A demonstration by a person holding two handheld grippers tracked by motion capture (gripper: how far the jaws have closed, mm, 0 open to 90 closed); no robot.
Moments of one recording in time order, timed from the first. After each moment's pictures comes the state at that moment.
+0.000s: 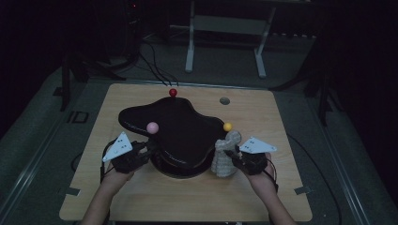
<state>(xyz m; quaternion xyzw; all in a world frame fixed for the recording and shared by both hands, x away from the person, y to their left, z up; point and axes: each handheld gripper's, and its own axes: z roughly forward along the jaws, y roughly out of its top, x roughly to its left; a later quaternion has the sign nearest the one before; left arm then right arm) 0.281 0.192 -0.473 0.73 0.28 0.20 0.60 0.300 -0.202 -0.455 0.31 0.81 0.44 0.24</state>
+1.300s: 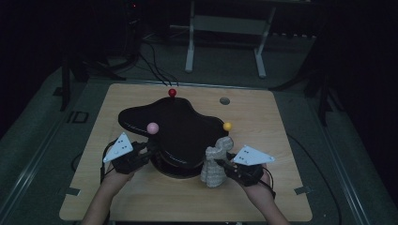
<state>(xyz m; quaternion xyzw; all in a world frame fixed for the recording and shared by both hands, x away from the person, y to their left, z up) 0.279 0.191 -0.473 0.72 0.28 0.21 0.60 0.260 -0.177 -0.432 0.24 0.82 0.47 0.22</state>
